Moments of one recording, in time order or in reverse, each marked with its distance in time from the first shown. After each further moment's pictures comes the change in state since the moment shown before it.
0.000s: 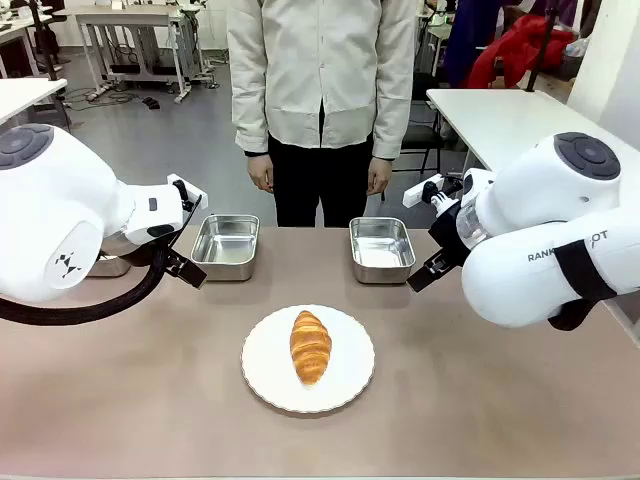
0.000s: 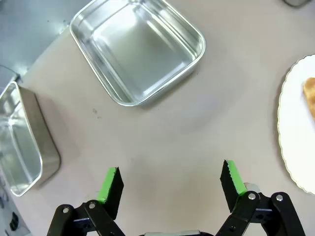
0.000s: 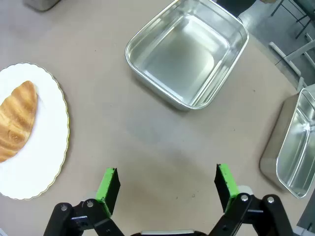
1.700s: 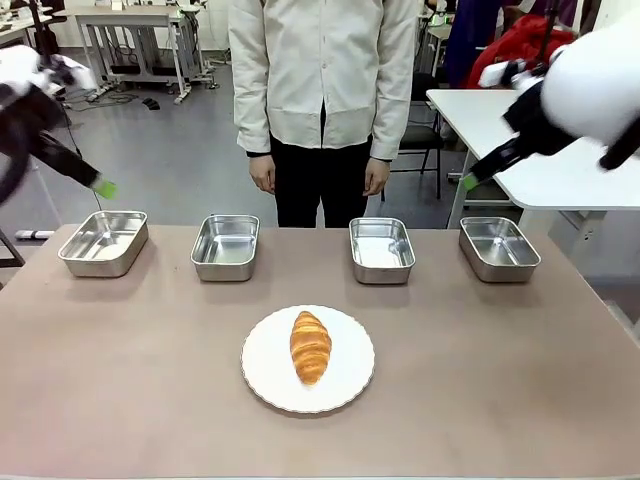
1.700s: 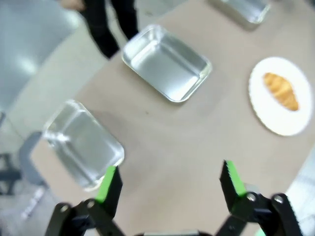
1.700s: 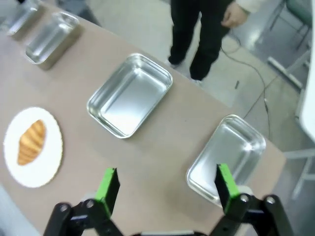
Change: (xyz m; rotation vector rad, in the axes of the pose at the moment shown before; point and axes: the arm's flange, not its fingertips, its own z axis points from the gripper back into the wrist) left arm 0.017 0.178 0.156 -0.266 -0.125 -0.146; right arm 0.054 -0.176 0.115 0.128 -0.117 -0.052
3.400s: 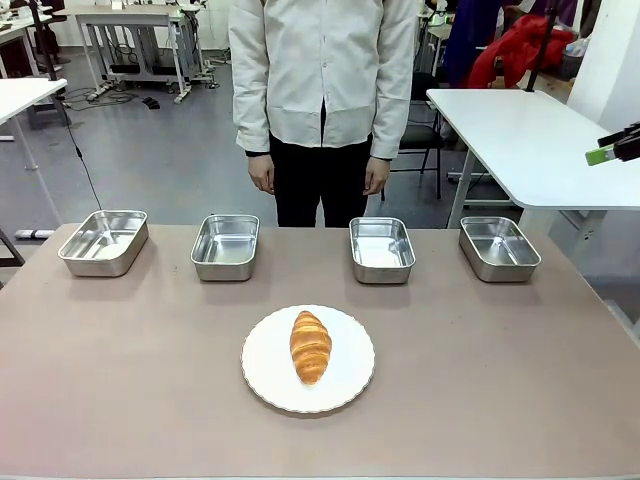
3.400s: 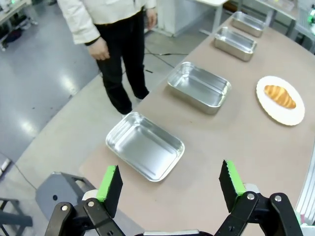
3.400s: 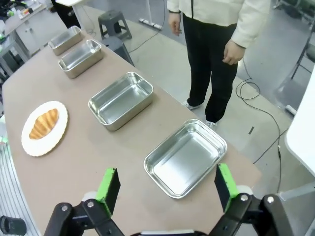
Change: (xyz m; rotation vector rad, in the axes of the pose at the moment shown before) left arm -0.108 0.137 0.104 -0.029 -0.320 -0.050; right arm -0.099 -0.156 0.069 0.189 -0.281 0.045
